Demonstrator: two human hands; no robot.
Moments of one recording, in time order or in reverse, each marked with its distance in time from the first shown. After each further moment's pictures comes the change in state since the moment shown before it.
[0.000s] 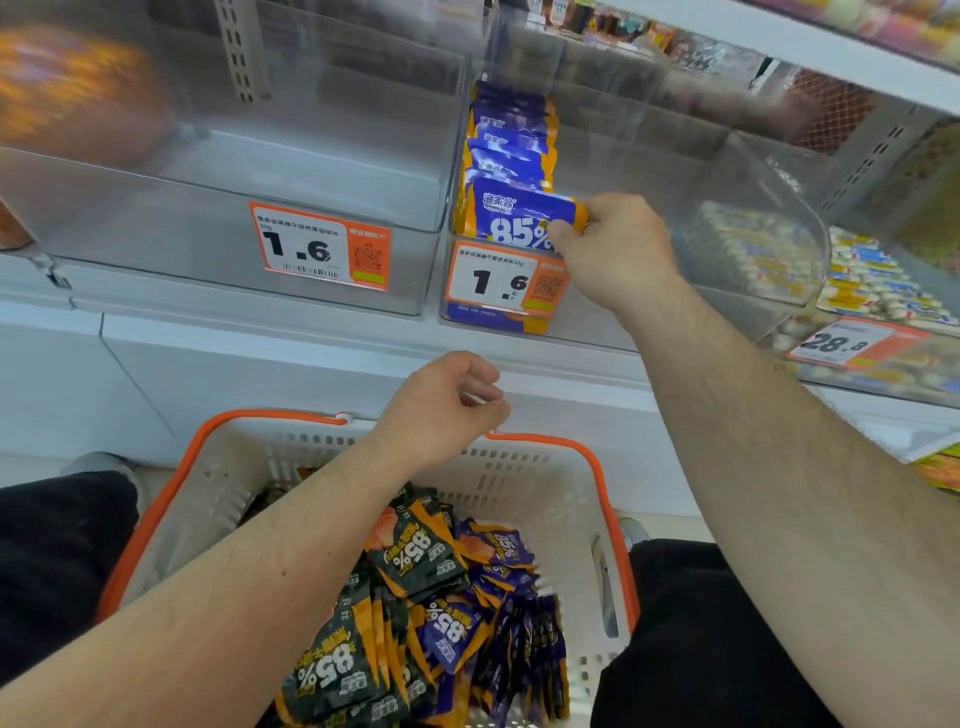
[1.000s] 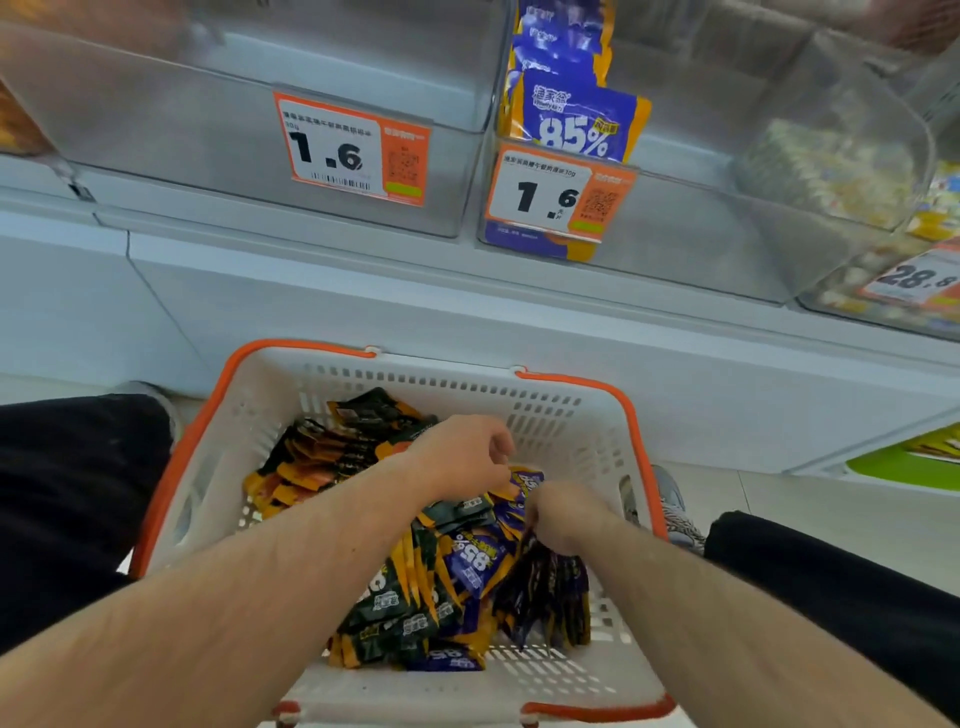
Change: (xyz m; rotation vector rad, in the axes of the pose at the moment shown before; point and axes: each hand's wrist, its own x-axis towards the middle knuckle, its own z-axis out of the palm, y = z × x) left_hand -0.027 -0.087 0.040 0.436 -0.379 -0.090; right_hand -0.185 0.168 0.156 -0.671 -1.064 -0.078
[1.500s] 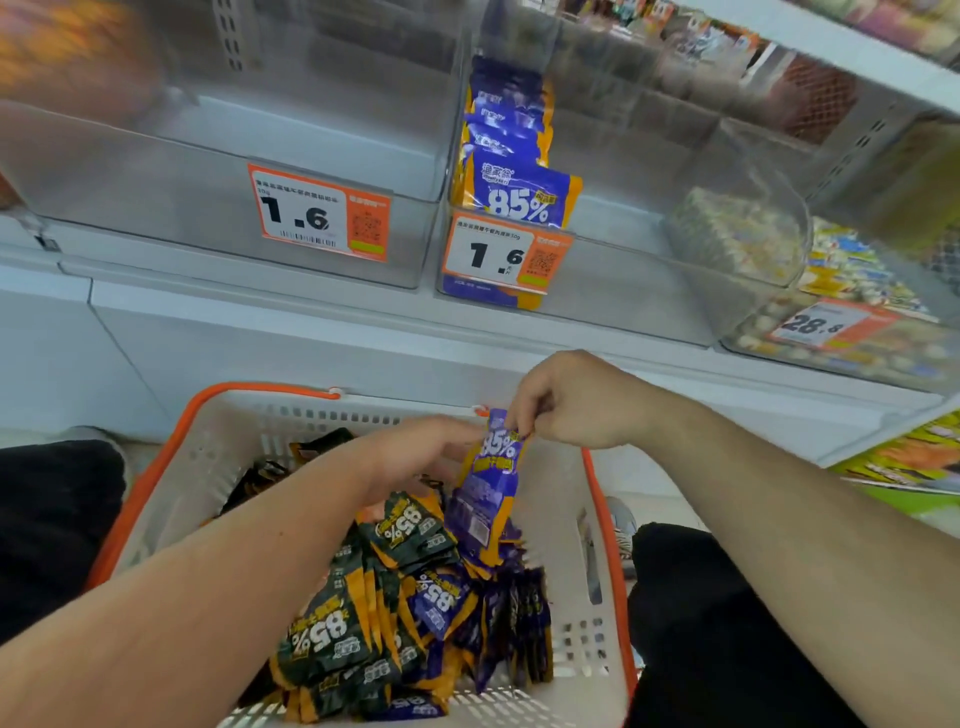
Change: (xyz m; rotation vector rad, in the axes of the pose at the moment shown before) left_hand -0.003 0.019 -0.042 -0.695 -0.196 -0.194; right_hand -0.101 0.009 -0.180 0.338 0.366 -0.330
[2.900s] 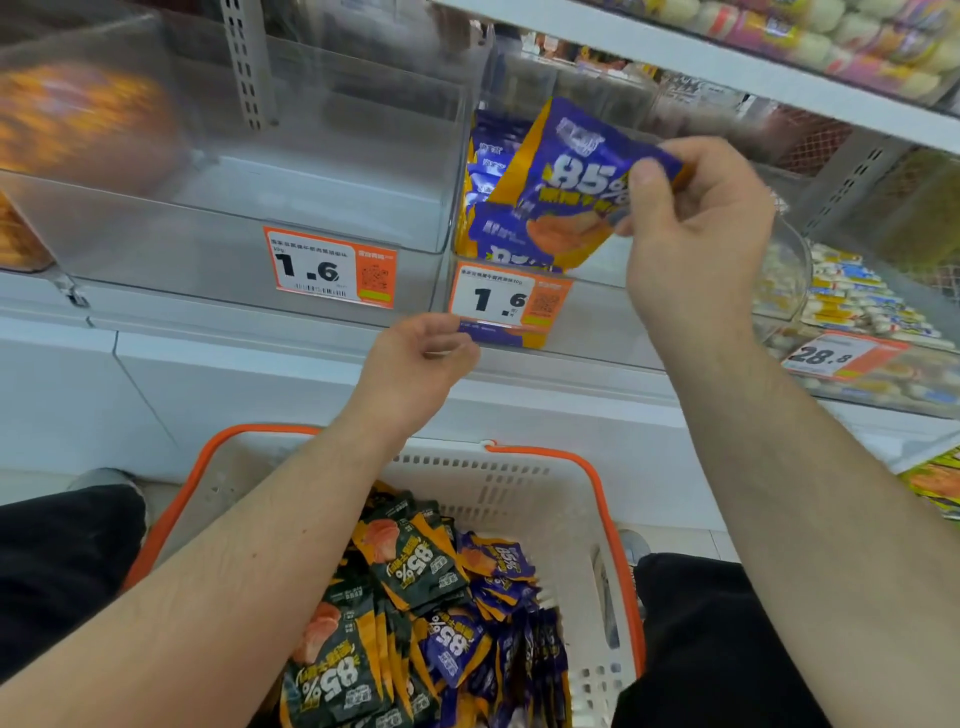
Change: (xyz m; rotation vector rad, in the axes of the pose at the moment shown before) left_hand -0.030 0.081 -0.021 -0.146 0.612 0.551; right_hand 0.007 -0.046 -0.087 0.466 1.329 -0.284
